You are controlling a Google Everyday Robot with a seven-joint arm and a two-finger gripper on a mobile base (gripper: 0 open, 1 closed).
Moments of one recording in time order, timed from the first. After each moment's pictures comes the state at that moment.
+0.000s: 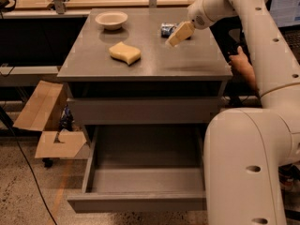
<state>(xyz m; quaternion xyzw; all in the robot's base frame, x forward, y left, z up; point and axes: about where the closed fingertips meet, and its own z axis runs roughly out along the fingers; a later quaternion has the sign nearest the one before) 0.836 -0.115 0.925 -0.50 0.74 0.08 0.44</state>
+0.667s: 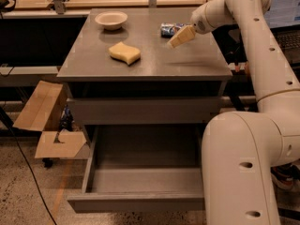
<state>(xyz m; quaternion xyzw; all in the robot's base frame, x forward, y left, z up) 0.860 -0.131 0.906 -0.45 0.76 0.09 0.45</state>
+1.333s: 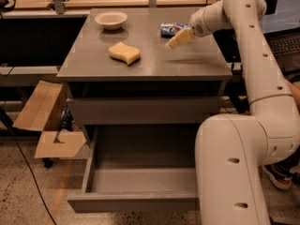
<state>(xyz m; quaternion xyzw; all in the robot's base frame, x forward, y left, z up) 0.874 -0.128 0.891 -0.44 0.76 0.10 0.46</state>
